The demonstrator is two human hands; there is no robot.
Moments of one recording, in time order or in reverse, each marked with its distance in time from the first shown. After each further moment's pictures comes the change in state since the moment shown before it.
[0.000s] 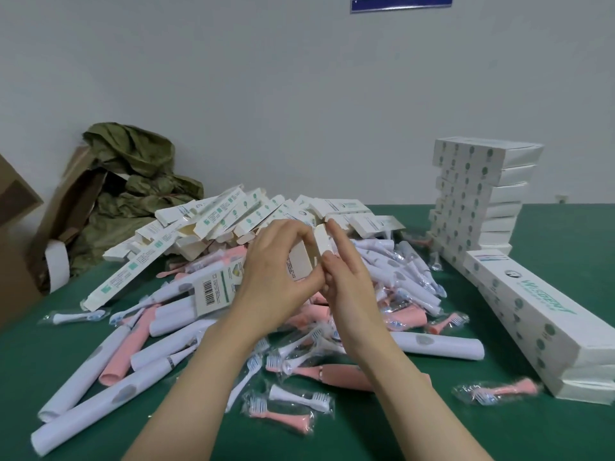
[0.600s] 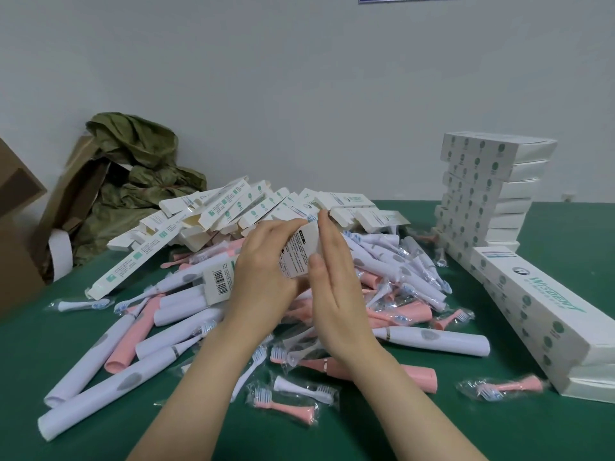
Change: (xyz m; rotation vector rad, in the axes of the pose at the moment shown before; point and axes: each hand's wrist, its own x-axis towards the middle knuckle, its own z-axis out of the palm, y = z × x) left_hand -0.013 -0.015 0.001 0.063 0.195 -0.051; right_hand -0.014 0.012 0.015 -0.590 -0.051 -0.298
